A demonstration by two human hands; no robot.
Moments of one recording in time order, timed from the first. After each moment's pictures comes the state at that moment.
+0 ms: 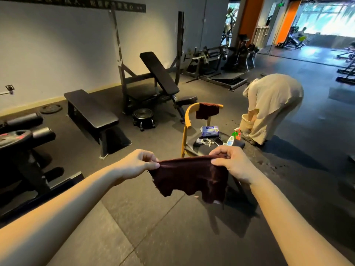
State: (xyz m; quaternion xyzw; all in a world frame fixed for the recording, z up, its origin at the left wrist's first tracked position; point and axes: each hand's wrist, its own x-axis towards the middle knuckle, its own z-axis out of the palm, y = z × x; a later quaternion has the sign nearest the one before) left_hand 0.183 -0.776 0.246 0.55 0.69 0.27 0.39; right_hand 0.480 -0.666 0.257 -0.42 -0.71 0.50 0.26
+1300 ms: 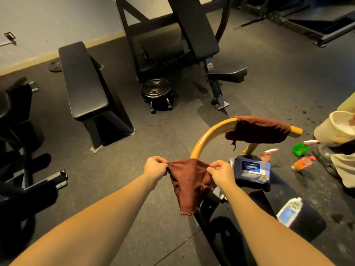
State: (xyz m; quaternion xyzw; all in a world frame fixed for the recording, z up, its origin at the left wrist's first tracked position) left_hand 0.021 -0.005 -0.084 0.08 0.82 0.40 0.39; right_hand 0.217 0.128 -0.101 -0.59 -0.62 0.51 0.08
